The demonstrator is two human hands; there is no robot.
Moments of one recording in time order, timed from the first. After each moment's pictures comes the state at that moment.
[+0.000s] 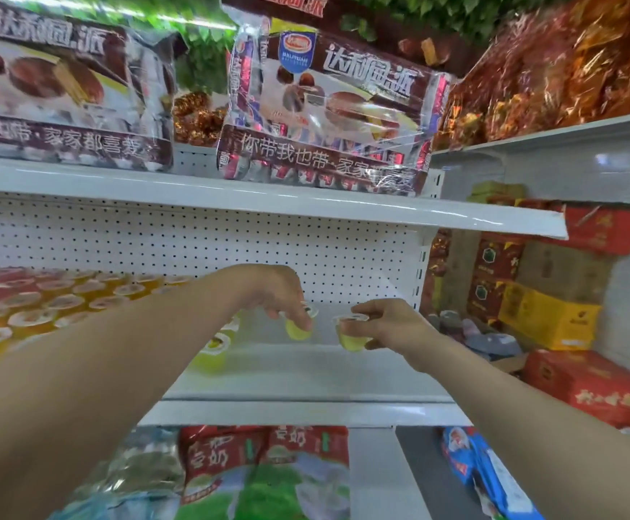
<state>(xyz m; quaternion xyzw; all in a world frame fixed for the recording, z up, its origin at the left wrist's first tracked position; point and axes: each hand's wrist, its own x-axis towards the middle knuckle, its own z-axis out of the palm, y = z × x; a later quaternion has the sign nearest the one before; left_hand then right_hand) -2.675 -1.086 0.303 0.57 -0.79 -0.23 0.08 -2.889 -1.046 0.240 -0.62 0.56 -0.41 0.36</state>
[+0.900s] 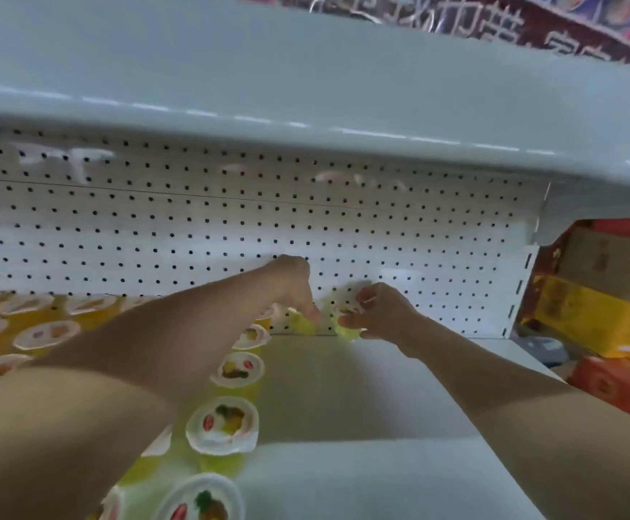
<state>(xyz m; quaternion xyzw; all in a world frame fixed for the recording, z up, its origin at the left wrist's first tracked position) -2.651 -1.362 0.252 0.59 -0.80 -0.07 0.05 -2.828 -1.331 0.196 -0.58 0.64 -0.40 0.32</state>
